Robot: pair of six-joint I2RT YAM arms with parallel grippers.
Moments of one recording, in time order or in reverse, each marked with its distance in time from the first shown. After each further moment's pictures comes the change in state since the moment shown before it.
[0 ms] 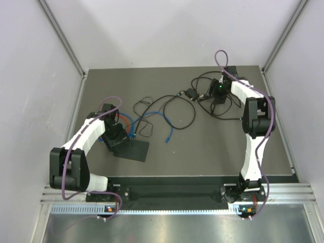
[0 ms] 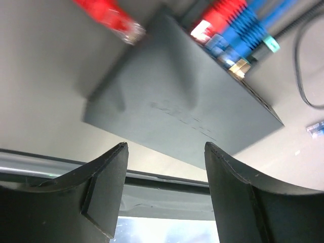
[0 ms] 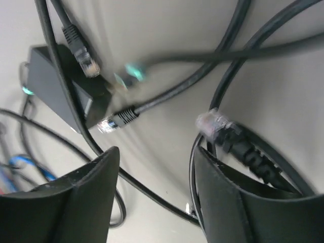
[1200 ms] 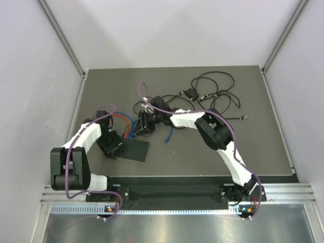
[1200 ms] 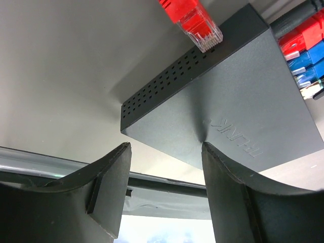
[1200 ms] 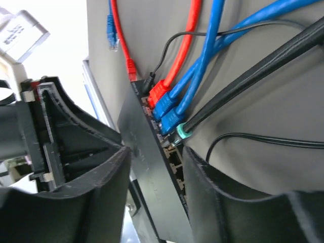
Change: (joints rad) left arm 0.138 -0.001 -0.118 0.036 0.032 0.032; right arm 0.736 0.164 -0.054 0.598 -0.391 0.373
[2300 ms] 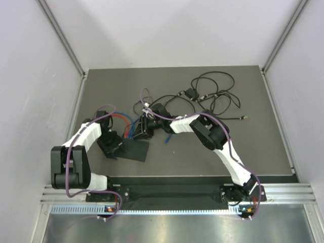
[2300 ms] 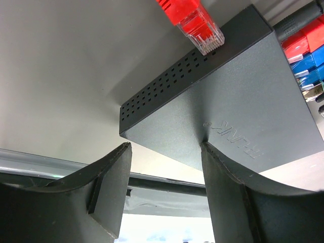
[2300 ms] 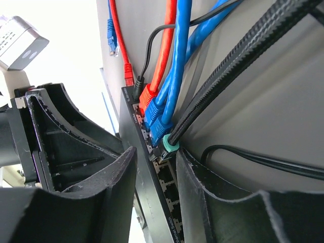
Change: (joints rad) left arm 0.003 0.020 0.000 0.005 0.011 0.005; right arm 0.021 0.058 -0.119 0.304 -0.012 0.199
